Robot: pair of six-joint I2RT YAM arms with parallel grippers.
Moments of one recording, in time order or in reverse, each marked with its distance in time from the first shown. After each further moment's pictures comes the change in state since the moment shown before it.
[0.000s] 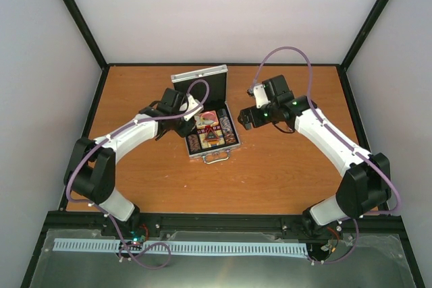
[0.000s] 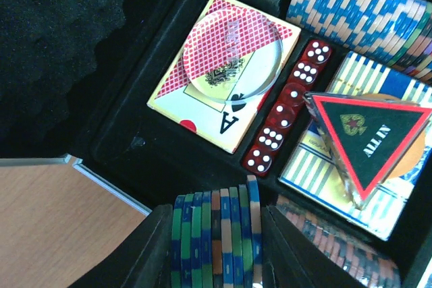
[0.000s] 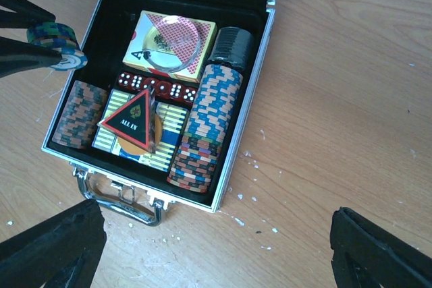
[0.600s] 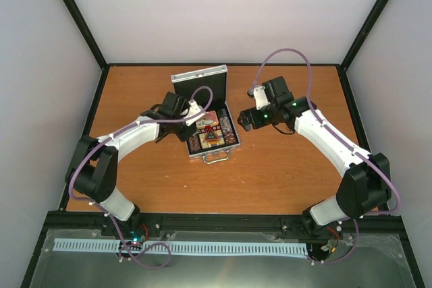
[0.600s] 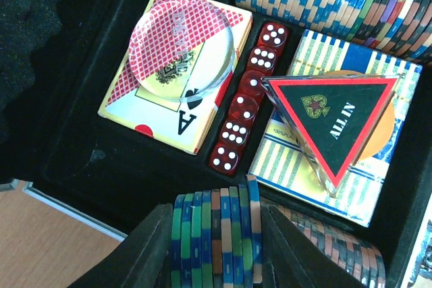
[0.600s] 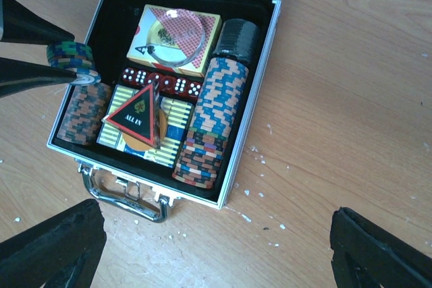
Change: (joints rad) left arm -0.002 0.016 -0.040 0.031 0.064 0.111; right arm 0.000 -0.003 -0.020 0.011 -0.019 0.016
